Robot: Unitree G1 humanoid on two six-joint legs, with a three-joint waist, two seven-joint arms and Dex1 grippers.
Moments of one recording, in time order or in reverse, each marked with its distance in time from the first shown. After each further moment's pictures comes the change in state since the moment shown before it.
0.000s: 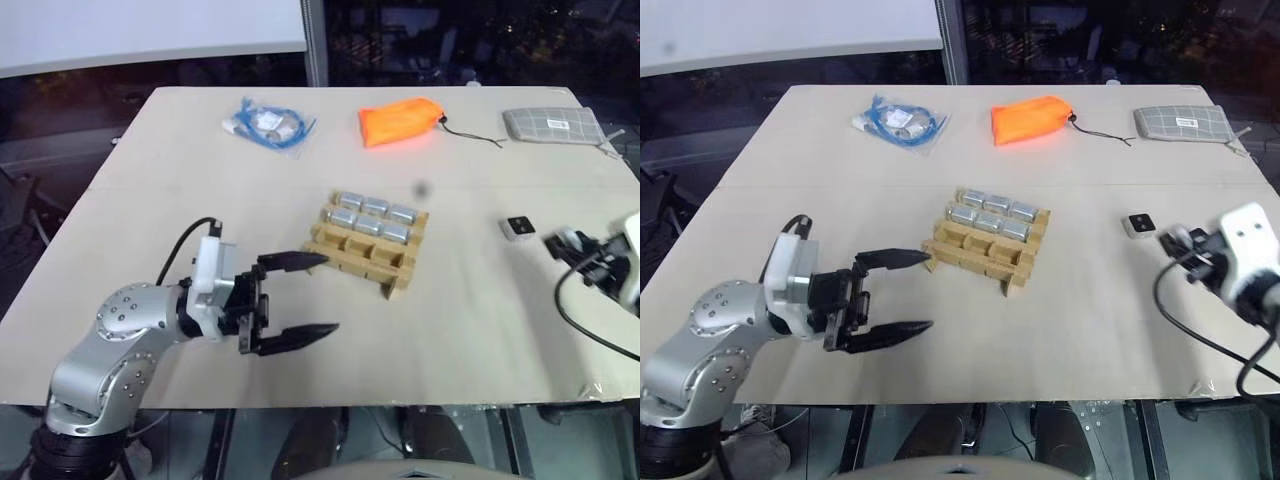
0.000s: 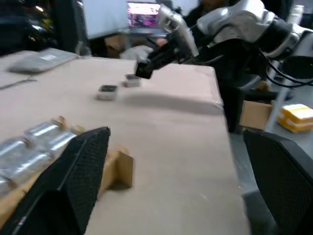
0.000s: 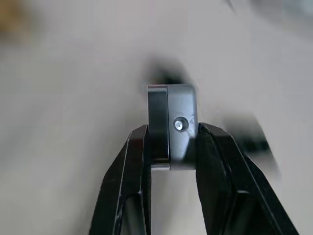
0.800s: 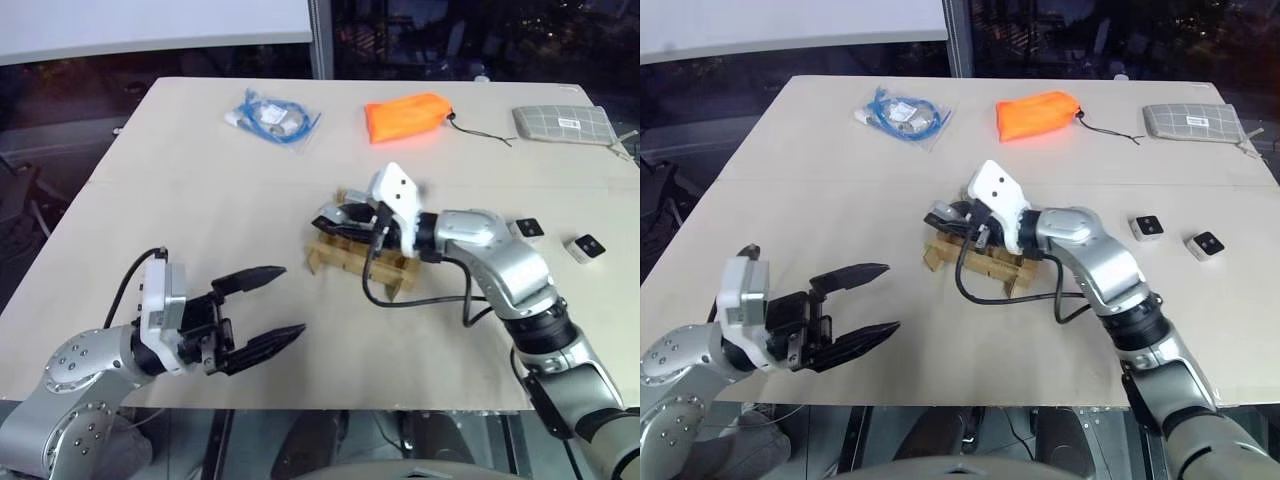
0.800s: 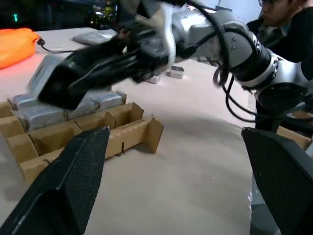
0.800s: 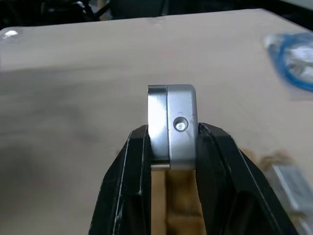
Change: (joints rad) left arm 0.280 0.026 0.208 -0.100 -0.122 0.061 0.105; right arm -0.662 0.468 0.777 0.368 -0.121 -0.170 0.072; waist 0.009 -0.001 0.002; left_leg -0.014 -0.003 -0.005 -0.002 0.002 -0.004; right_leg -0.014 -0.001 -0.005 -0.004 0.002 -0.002
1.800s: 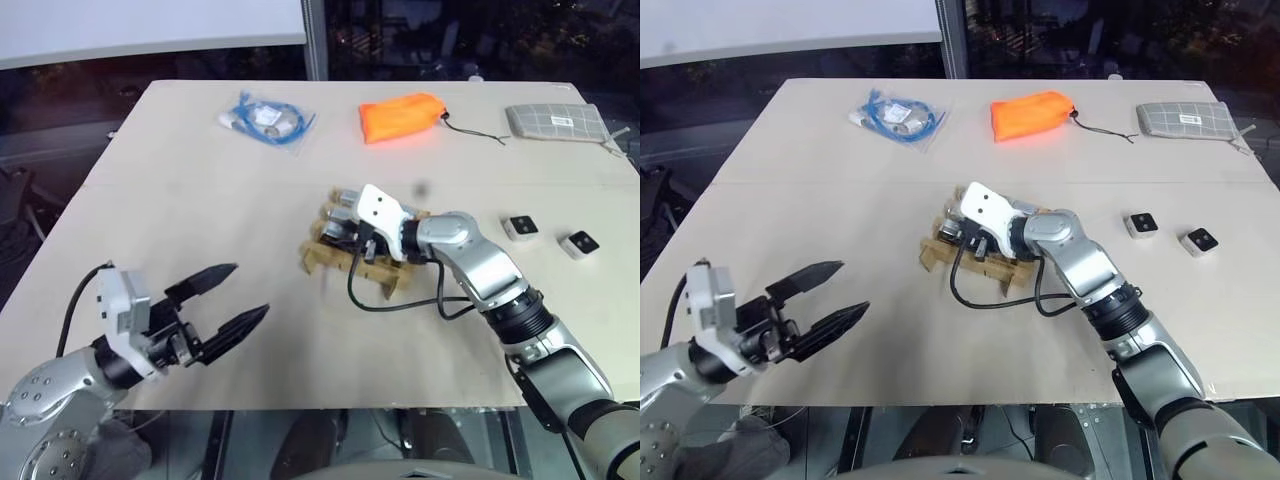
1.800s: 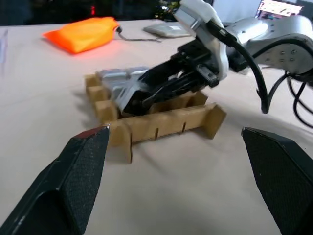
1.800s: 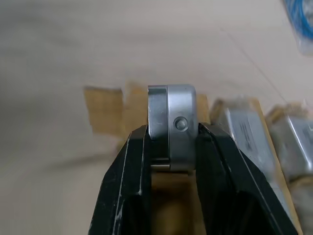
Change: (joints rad) left arm 0.173 -0.068 0.154 0.054 0.049 -0.063 0.080; right arm -0.044 0.017 0.080 0.184 -0.199 -0.084 0.082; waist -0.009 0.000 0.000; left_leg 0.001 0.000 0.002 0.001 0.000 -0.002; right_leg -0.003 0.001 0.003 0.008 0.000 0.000
